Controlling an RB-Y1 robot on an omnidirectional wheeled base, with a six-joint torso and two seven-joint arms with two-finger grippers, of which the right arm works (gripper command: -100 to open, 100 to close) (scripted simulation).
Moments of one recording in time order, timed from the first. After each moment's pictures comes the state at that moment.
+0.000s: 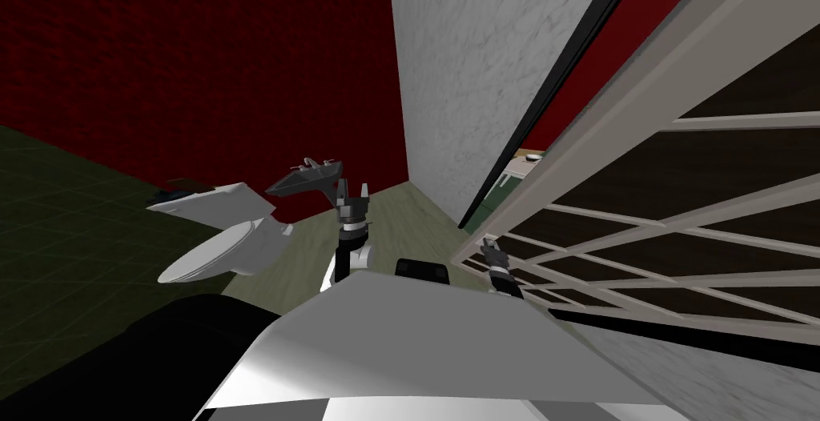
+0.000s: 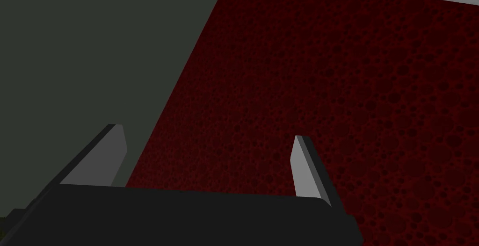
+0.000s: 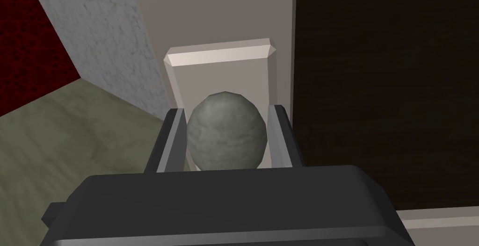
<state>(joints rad) 0.18 -0.39 0.26 -0.85 -0.63 -0.93 -1.62</state>
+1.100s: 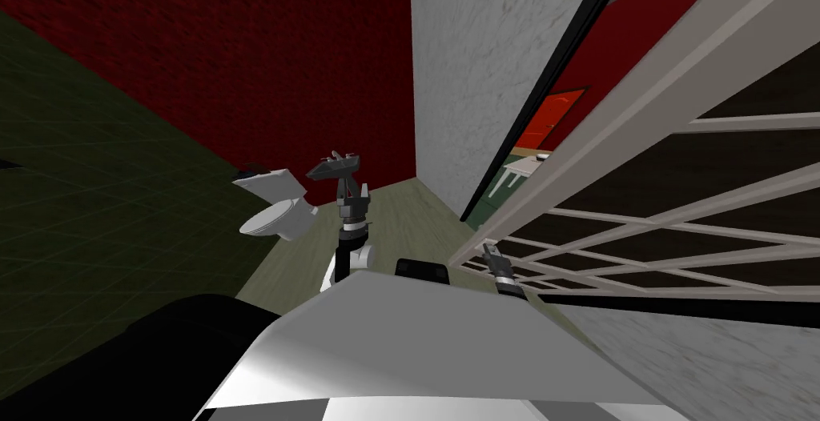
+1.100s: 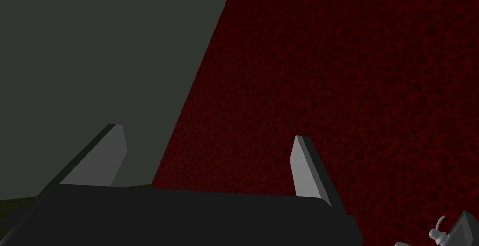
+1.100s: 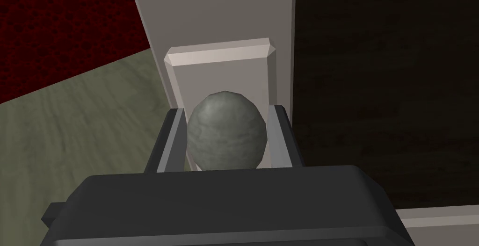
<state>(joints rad) 0.25 -0.47 0.36 -0.86 -0.57 -1.02 -1.72</state>
